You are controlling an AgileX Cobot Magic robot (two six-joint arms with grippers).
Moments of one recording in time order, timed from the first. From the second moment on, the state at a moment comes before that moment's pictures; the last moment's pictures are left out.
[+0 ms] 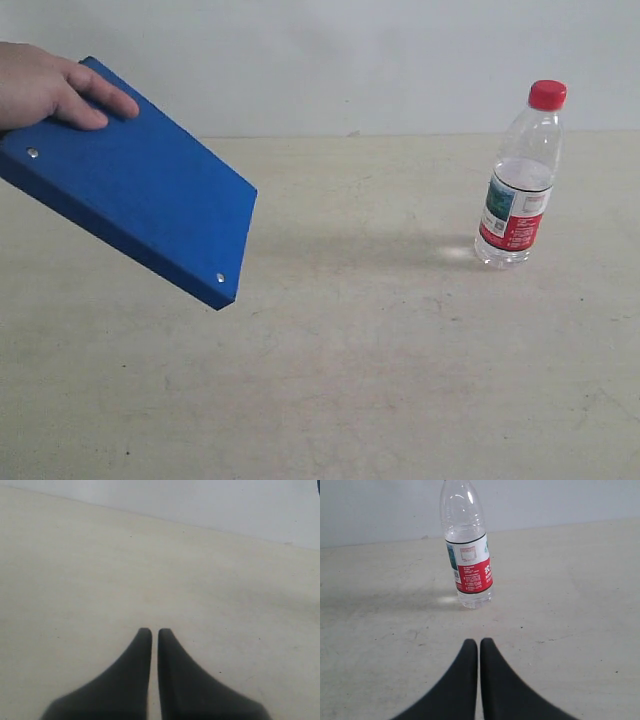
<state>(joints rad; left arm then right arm) 0.00 0.00 0.00 -0.02 0.40 -0.16 0.14 0.00 0.00 -0.05 0.33 0.17</state>
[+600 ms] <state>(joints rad) 0.00 0.00 0.00 -0.02 0.33 -0.13 0.14 0.00 0.00 -0.05 0.33 0.17</state>
